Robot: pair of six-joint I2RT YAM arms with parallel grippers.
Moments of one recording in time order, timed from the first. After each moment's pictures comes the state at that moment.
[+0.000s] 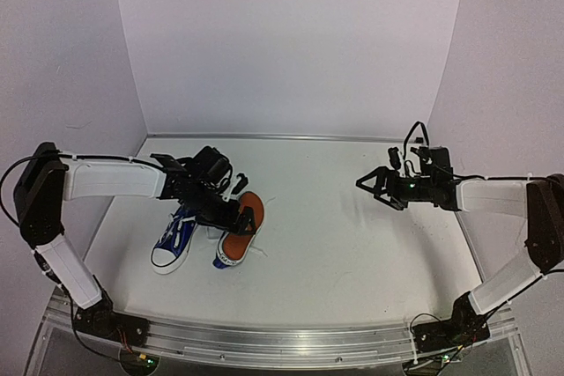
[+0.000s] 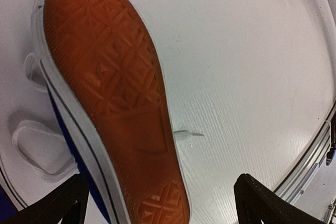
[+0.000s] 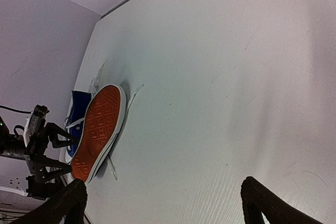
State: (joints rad) left arm -0.78 1.65 1.09 -0.50 0.22 -0.39; right arm 0.24 1.47 0.76 0.09 -0.60 0.52
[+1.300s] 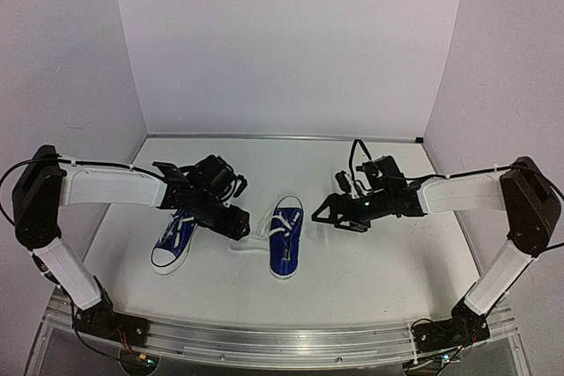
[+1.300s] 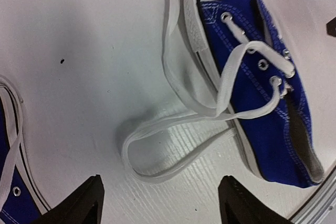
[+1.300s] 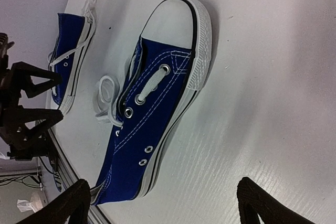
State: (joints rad) left arm -0.85 1.63 1.05 -0.46 0.00 -0.38; right arm 0.59 1.64 0.88 -0.06 -0.48 0.57
